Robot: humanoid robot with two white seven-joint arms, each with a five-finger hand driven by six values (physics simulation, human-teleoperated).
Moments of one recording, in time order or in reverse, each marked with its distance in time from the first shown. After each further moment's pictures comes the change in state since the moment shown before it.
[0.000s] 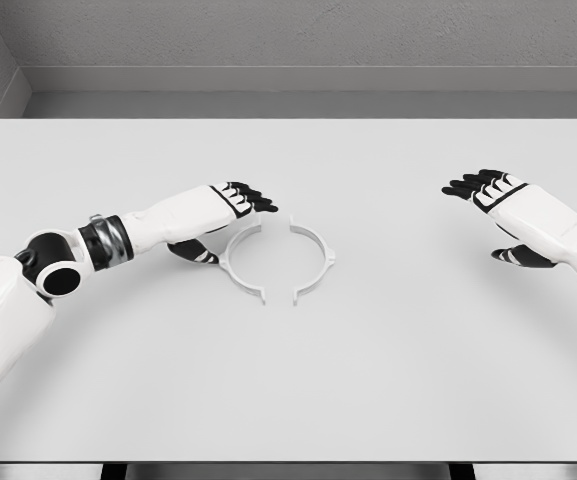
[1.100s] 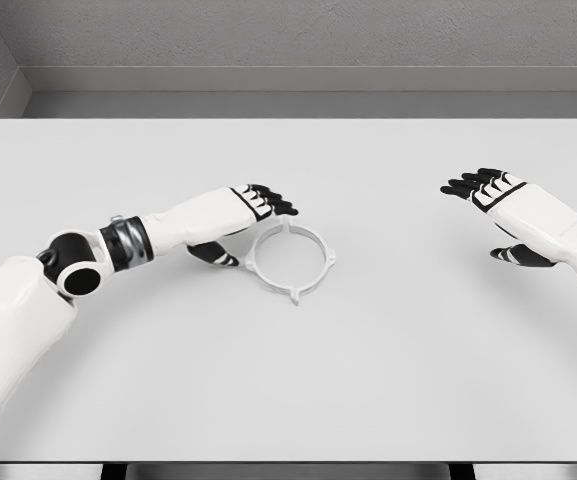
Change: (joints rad) left arm -0.003 -0.059 -0.002 -0.001 -0.009 0.000 -0.022; right arm 0.000 0.001 0.000 -0.007 0.000 0.000 0.000
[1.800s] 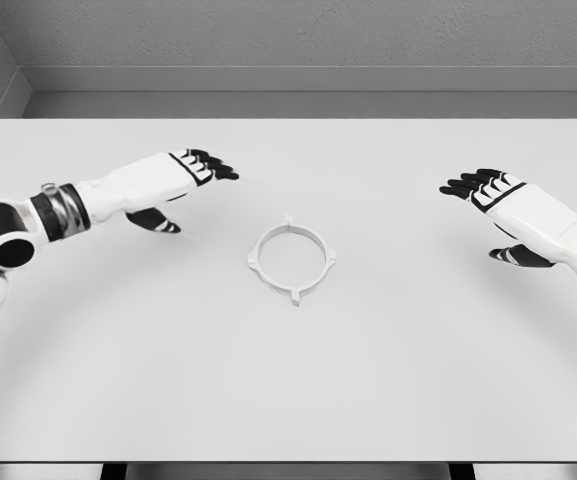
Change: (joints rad) left arm -0.063 0.182 0.035 0.009 0.047 0.000 -0.003; right arm 0.002 0.003 0.000 -0.001 -0.006 0.000 0.000
